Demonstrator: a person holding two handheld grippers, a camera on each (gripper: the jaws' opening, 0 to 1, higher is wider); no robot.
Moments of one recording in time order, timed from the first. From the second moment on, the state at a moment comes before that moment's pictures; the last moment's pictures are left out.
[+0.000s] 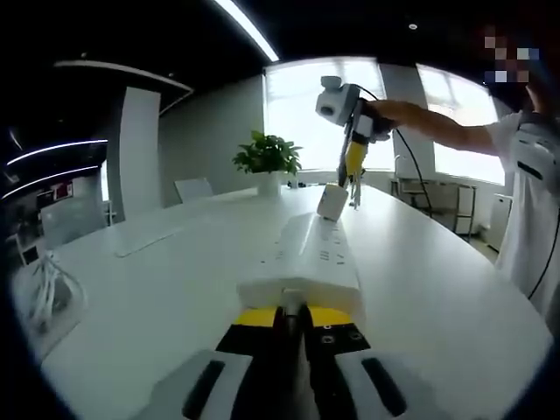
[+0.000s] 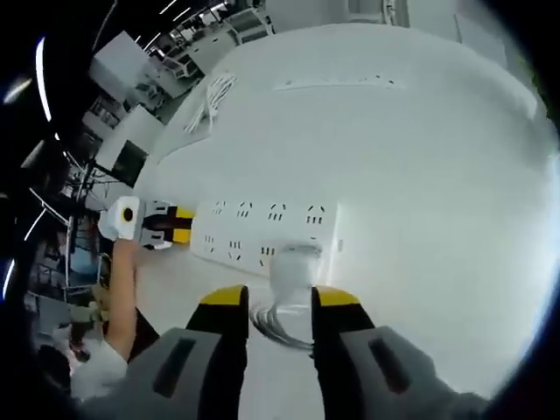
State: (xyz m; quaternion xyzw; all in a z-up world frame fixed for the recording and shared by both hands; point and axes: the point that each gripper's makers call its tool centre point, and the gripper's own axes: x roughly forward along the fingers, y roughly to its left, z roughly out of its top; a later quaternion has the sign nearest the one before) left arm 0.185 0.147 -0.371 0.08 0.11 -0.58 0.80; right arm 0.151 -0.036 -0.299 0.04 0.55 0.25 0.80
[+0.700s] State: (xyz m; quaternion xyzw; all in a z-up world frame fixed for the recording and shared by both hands) left arm 0.190 0.149 -0.371 0.07 0.12 -0.56 0.81; right arm 0.149 -0.039 -0.278 0.03 0.50 0.29 0.82
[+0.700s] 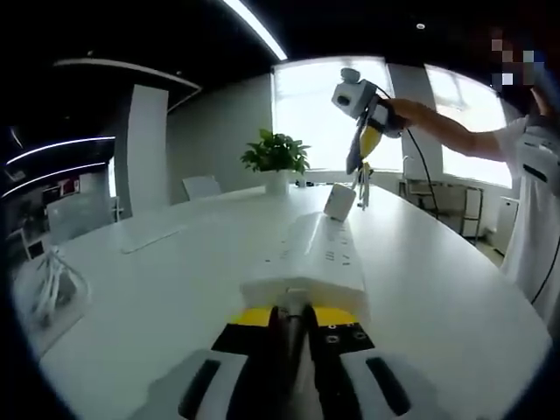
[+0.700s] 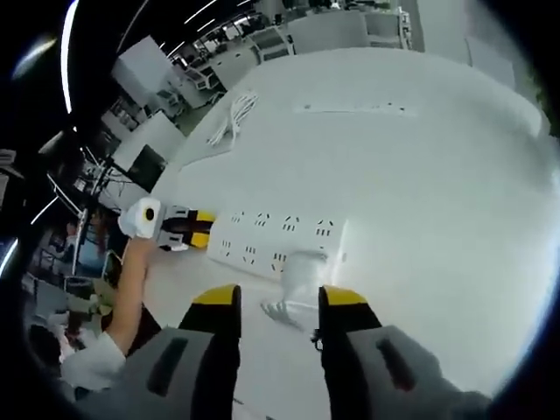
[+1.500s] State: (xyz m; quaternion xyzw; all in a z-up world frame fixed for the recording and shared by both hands) left arm 0.195 0.158 -0.359 -0.01 0.14 -0.55 0.83; right arm 0.141 -0.052 -0.255 -0.02 0.42 0.36 0.83
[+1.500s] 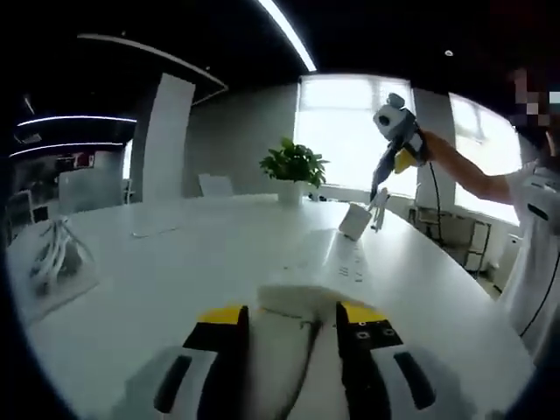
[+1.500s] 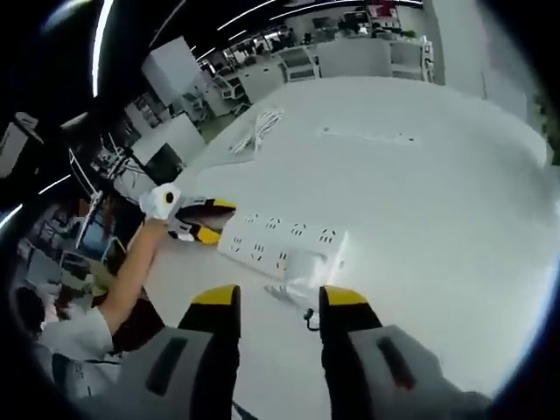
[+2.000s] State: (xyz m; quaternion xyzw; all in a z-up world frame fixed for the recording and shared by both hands) left arm 0.188 0.148 -0.329 -0.02 0.07 -0.55 0.83; right arm 0.115 -0.048 -0.253 -0.02 0.37 0.41 0.83
